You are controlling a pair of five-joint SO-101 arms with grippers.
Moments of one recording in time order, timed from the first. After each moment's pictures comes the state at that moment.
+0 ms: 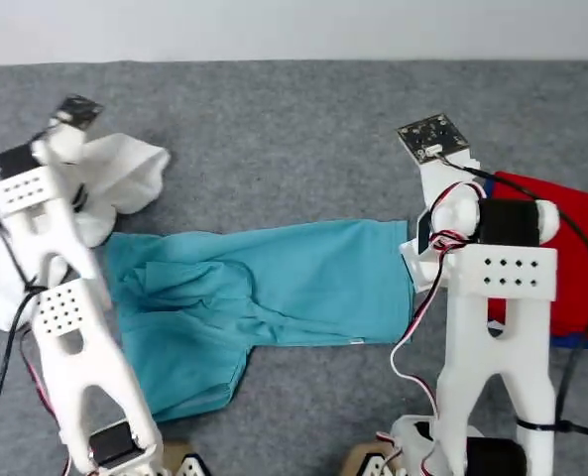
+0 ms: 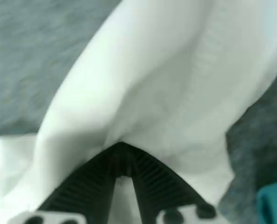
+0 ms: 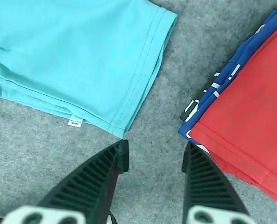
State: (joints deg) left arm -29.1 70.4 -82.5 96.3 -36.5; right arm -0.2 -23.4 8.5 98.1 21.2
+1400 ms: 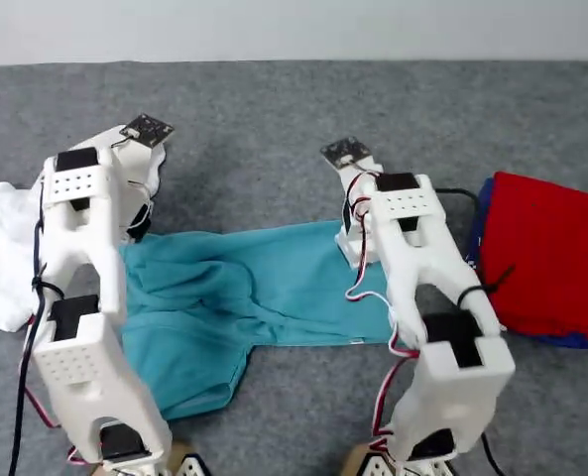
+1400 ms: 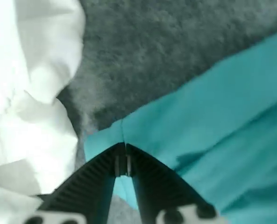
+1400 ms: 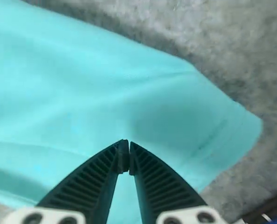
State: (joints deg) left arm -15.2 26.4 -8.4 80.4 -28.2; right arm -10.9 17.4 7.8 67.2 18.4
